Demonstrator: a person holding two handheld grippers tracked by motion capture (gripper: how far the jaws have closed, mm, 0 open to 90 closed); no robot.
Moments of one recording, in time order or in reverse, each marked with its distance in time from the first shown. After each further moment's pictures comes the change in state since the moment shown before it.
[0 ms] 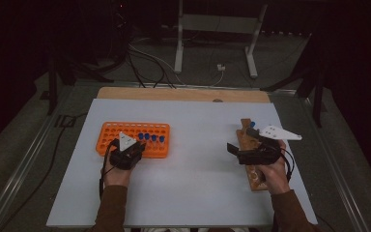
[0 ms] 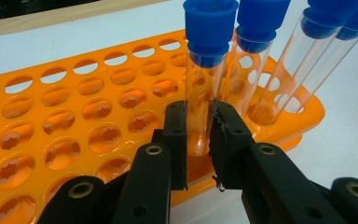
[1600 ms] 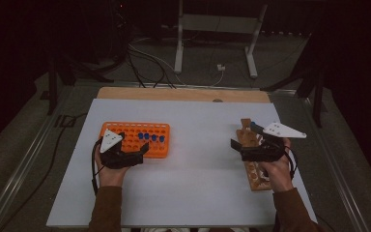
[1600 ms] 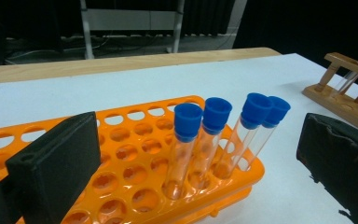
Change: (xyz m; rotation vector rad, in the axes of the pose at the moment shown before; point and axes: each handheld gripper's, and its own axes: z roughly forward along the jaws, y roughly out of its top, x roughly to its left) left arm 0.009 0.013 -0.035 -0.229 -0.102 -0.107; right arm -0.005 0.010 -0.006 -0.019 -0.049 -0.030
